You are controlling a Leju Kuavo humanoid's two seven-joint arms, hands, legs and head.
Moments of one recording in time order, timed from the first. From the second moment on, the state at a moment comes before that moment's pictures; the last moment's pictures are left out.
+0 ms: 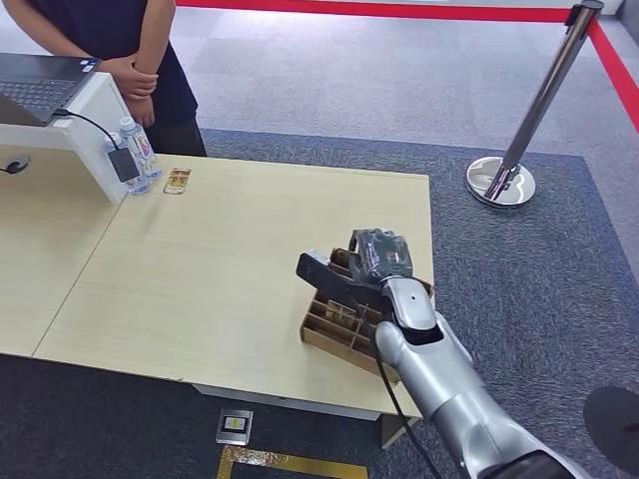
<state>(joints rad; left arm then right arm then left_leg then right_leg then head) -0.09 -0.17 1.30 -0.22 -1.14 0.14 0.01 -0.63 0.17 0.53 -0.74 1.16 -0.20 0.05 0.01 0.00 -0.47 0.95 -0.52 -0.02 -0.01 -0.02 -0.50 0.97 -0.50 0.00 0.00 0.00</state>
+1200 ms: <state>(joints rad) -0.10 -0.17 1.30 -0.22 -1.14 0.13 -0.02 -0.70 0.18 0.60 -1.15 1.11 -0.21 -0.18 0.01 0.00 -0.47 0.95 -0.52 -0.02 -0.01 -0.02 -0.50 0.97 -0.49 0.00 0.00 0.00</state>
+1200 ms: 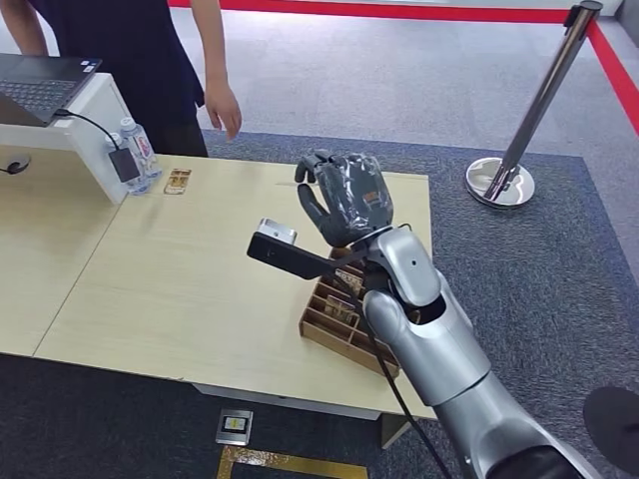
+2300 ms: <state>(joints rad) -0.10 -0.17 1.28 -0.22 -1.16 0.14 -0.01 -0.74 0.21 0.62 -1.09 1.13 -0.25 -0.22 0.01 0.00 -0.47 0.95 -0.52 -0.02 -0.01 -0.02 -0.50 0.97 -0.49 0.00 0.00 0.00</state>
